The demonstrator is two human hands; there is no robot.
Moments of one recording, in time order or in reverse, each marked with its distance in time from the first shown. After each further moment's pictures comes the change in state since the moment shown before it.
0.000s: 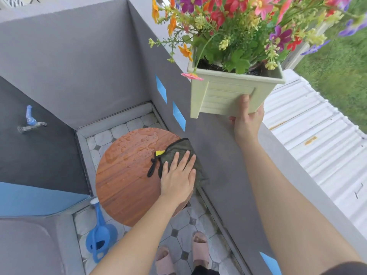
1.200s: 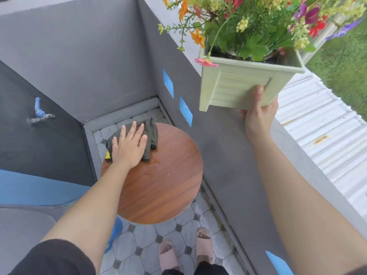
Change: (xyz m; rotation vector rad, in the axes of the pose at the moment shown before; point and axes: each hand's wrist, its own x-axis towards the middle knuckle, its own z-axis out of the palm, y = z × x) left_hand 0.042 -0.147 -0.050 -0.007 0.048 -0.314; right_hand 0.006 0.008 0.000 0.027 -0.005 0.001
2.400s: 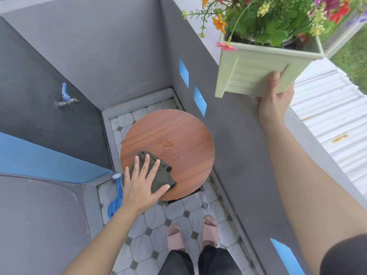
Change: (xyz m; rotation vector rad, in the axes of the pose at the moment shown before) left_hand -0.164 -0.025 0.043 0.093 0.016 0.162; right_hand -0.003 -0.002 -0.003 0.015 -0.010 0.017
